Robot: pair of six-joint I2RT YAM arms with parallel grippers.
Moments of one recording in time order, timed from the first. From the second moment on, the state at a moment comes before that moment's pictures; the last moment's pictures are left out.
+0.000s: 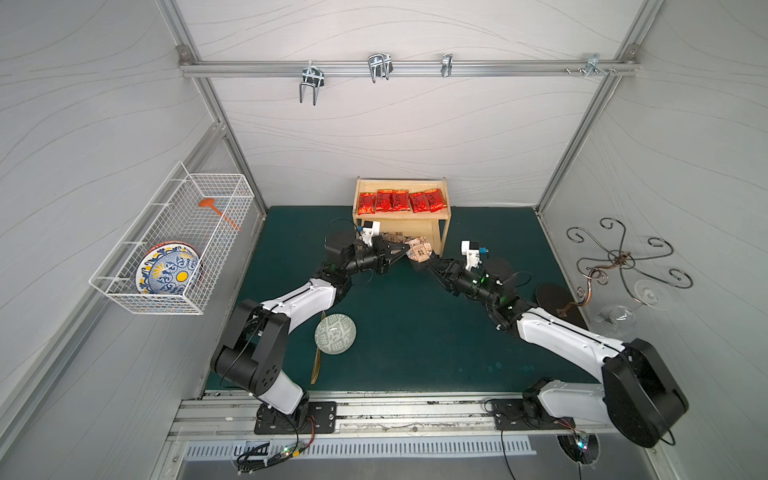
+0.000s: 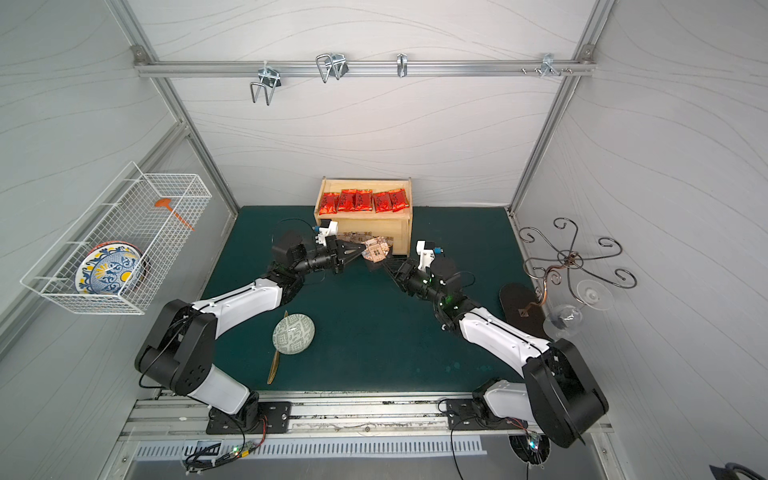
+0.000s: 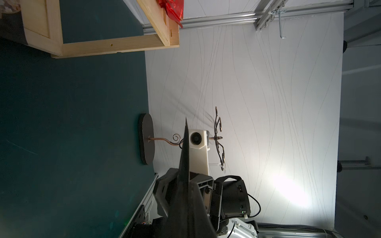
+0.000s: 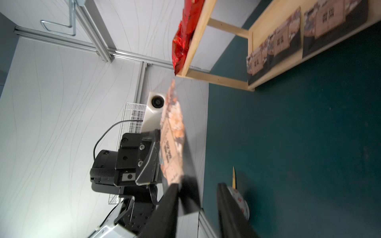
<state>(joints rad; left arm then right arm) -0.39 1.57 0.89 0.60 0.80 -1.42 0.60 1.27 0.63 0.51 -0.39 1.26</state>
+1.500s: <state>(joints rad) -0.34 1.31 0.94 -0.08 0.75 -0.99 0.47 1.63 0.67 0.71 -0.39 1.21</state>
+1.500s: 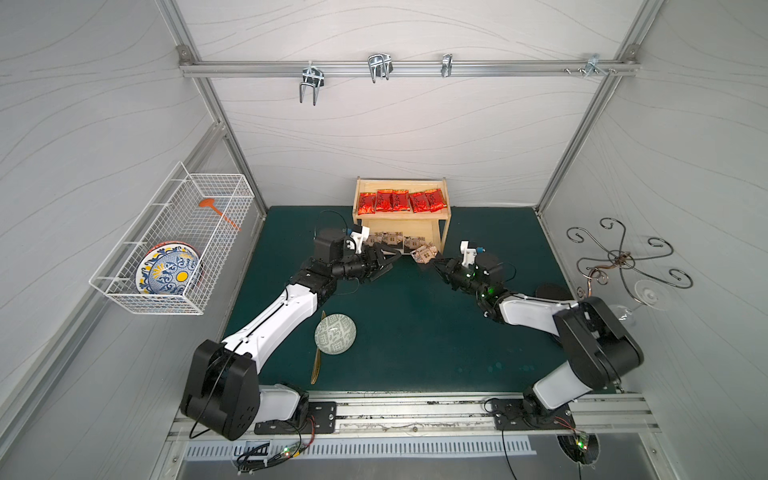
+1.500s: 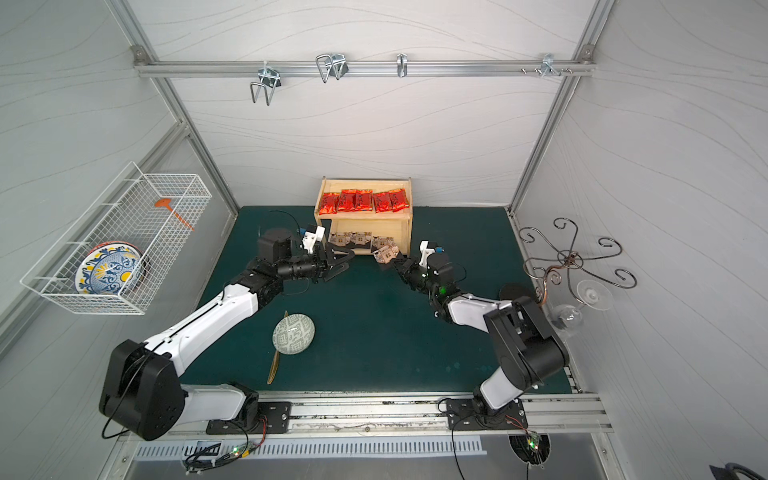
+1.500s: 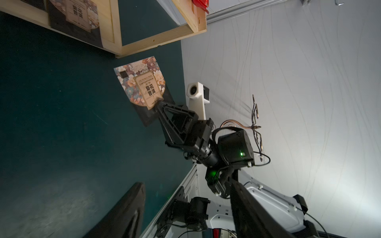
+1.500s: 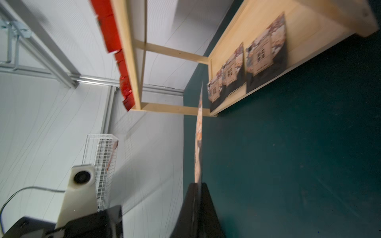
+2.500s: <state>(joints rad) -0.30 1.26 0.91 -0.27 0.75 -0.84 0.31 2.01 0.92 0.95 -0.44 1.27</state>
